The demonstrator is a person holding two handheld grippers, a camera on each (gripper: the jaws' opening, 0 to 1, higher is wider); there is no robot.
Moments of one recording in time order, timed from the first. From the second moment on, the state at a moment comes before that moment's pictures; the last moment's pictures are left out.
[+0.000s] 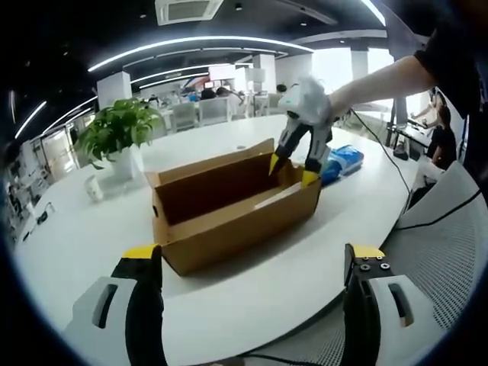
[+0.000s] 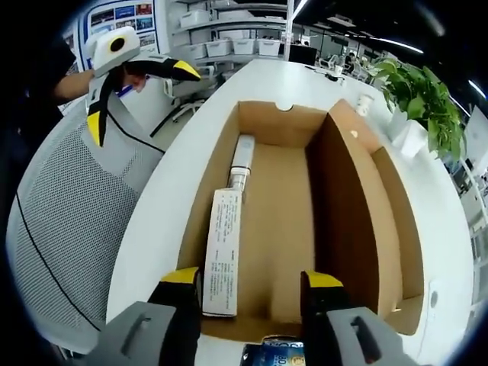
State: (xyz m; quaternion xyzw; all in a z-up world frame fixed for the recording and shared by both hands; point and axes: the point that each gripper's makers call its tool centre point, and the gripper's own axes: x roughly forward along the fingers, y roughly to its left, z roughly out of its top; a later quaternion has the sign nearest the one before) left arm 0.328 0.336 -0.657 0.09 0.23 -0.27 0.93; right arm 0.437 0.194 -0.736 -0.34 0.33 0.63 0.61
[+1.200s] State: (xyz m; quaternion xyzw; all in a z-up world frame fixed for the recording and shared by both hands) left arm 0.327 0.337 -0.659 0.09 0.23 -0.27 0.93; right arm 0.427 0.224 -0.742 -0.33 0.31 0.63 0.63
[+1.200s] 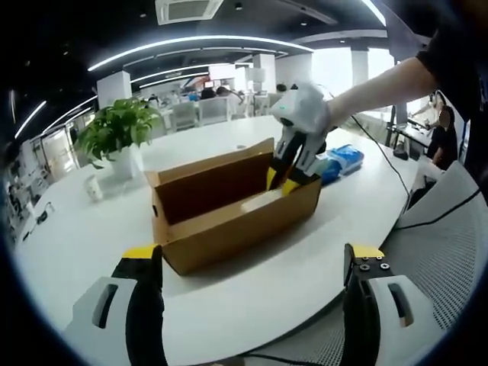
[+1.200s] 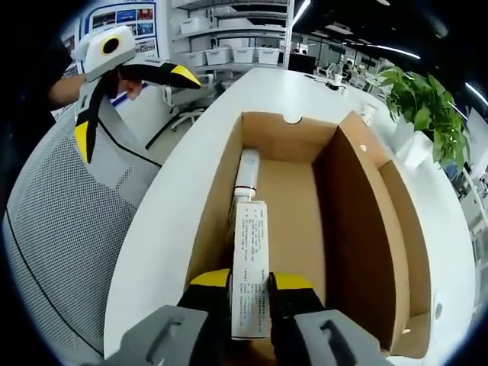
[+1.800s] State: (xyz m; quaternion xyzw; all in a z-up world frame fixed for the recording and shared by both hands) left arm 0.327 0.336 -0.658 0.09 0.23 -0.27 0.93; right arm 0.431 0.225 -0.724 -0.33 0.29 0.63 0.64
